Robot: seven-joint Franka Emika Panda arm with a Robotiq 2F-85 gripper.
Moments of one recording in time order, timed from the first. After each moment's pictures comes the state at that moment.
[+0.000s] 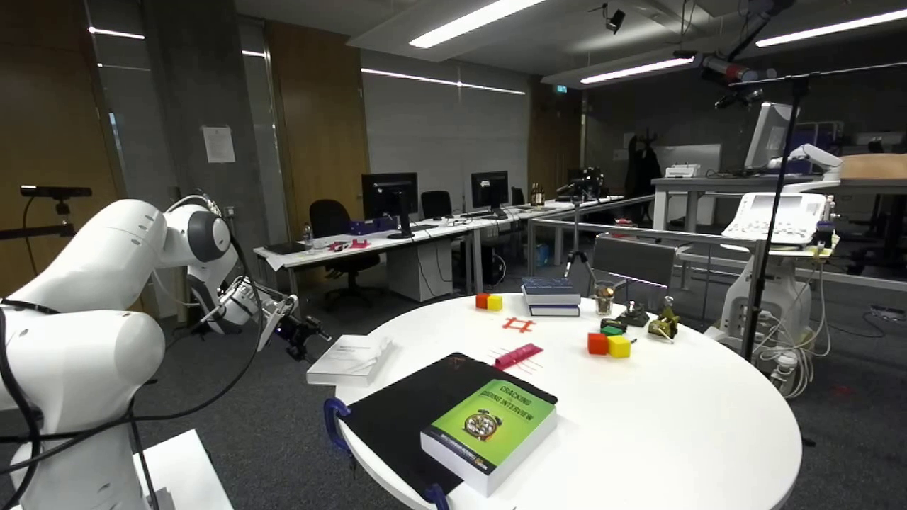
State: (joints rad) arm 0.97 1.01 -0.05 -1.37 -0.90 1.83 0.72
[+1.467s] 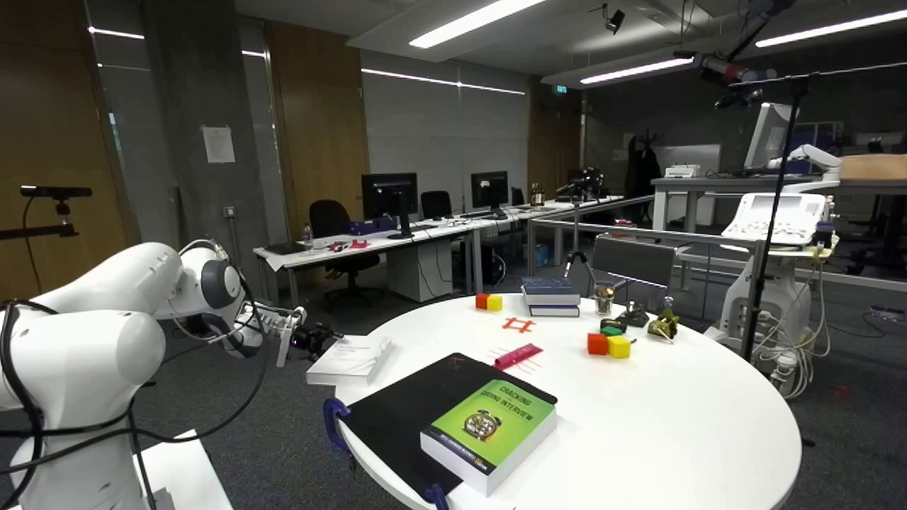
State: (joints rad) arm 0.99 1.35 -0.10 -0.94 -1.07 1.68 0.78
